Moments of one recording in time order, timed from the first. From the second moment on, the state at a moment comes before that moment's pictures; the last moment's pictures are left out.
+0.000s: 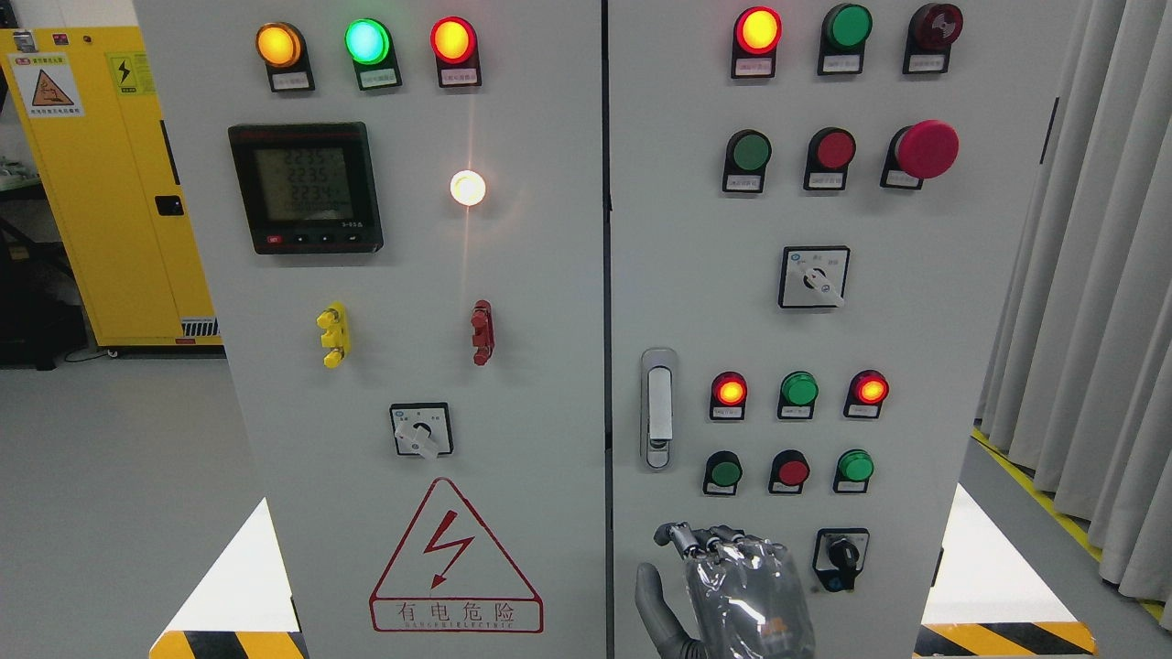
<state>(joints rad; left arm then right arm) 0.00 -0.10 -0.08 0.00 0.15 -0.04 0.10 -0.16 0.14 0.24 -1.79 1.47 -0.05 -0.24</state>
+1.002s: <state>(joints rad) 0.00 -0.10 -0.08 0.00 0.15 -0.04 0.10 -0.31 0.13 0.23 -1.80 1.48 0.00 -0.17</state>
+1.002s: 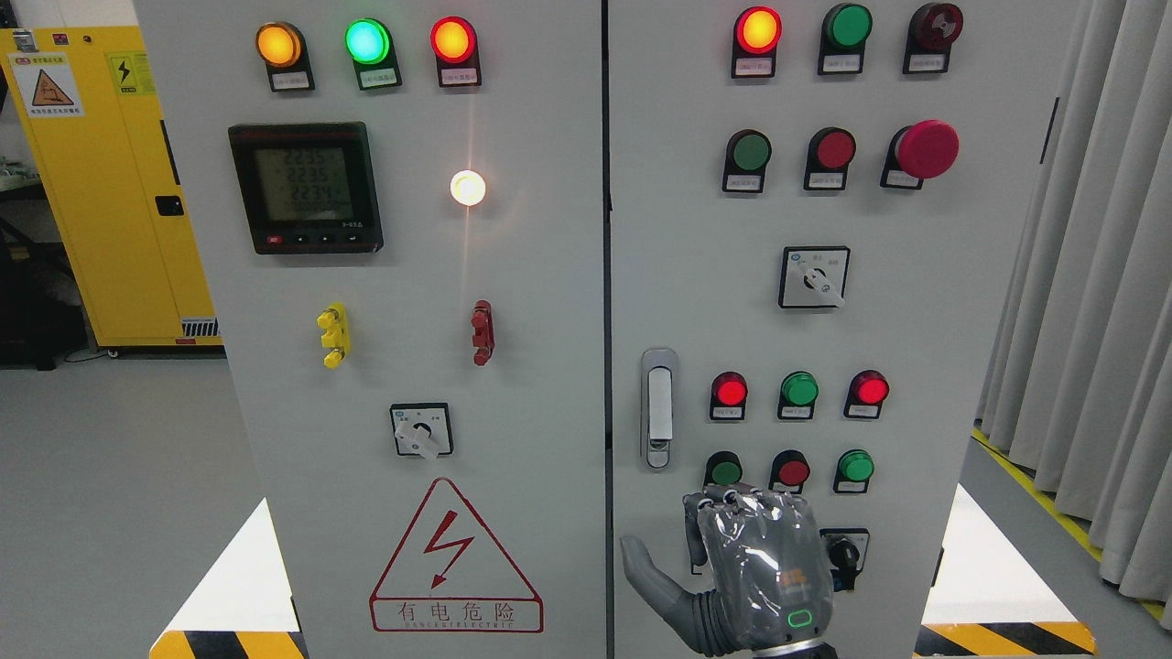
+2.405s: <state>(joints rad) 0.00 -0.10 -0.08 0.00 0.15 -0.04 0.10 -0.49 0.14 0.25 -1.69 1.52 0.12 -0.12</state>
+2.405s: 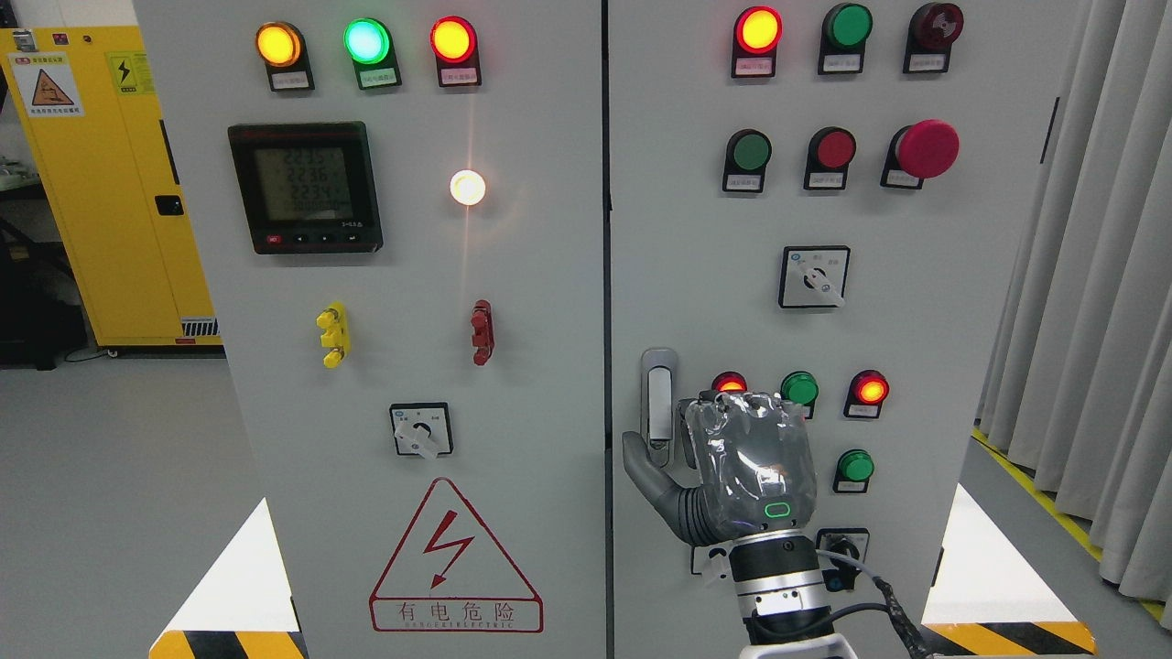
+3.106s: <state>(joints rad) 0.00 -0.10 -0.08 0.00 0.15 -0.04 0.10 -0.49 0.14 0.25 -1.68 1.52 0.12 -0.12</state>
